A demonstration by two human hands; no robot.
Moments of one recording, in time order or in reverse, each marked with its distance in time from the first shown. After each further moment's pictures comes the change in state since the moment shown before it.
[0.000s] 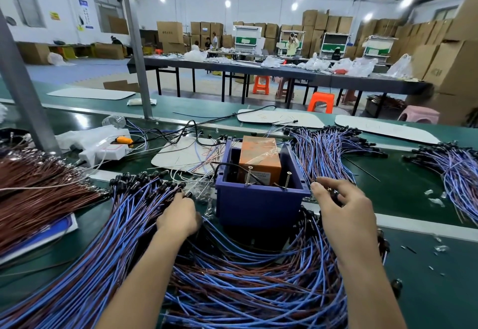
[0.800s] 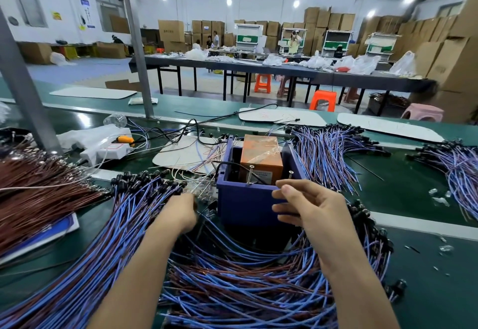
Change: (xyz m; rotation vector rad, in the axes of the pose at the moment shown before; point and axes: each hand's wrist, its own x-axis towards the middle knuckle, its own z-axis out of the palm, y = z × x) left_hand -0.003 -0.004 -0.014 -0.124 -0.049 0.036; right_hand -0.015 -0.016 0.017 0.375 -0.352 0.027
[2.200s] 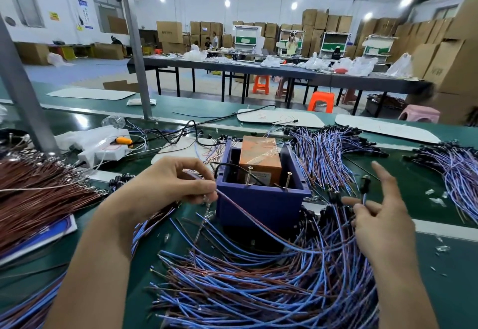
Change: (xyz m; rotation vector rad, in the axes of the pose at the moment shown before) left_hand -0.066 0.011 -0.082 -0.906 -0.207 0.498; right_hand 0.000 0.002 -0.059 -0.503 0.428 0.014
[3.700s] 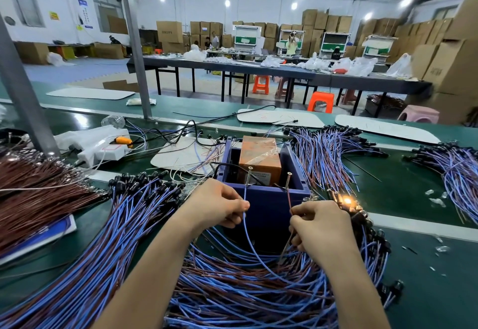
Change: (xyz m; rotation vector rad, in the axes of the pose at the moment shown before) left_hand 0.034 -0.030 0.062 0.100 0.073 -0.208; right_hand -0.018 -0.017 0.043 -0.130 -0.353 0.013
